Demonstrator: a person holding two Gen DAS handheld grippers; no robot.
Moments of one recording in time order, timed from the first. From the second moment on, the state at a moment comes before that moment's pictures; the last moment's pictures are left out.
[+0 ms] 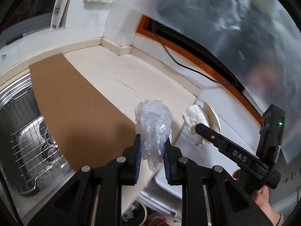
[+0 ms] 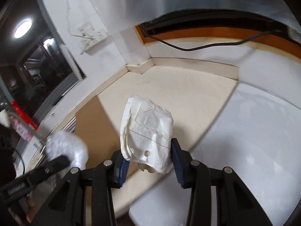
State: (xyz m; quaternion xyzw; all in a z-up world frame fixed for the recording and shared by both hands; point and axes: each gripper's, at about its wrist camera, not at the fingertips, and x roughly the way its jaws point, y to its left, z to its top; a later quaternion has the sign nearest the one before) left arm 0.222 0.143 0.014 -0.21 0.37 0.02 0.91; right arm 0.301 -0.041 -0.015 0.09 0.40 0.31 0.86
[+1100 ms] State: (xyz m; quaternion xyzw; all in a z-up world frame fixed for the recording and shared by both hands) left arm 0.056 0.060 -0.121 -0.16 0.44 0.00 0.89; right arm 0.074 -0.090 -0.104 0.00 0.42 0.27 0.87
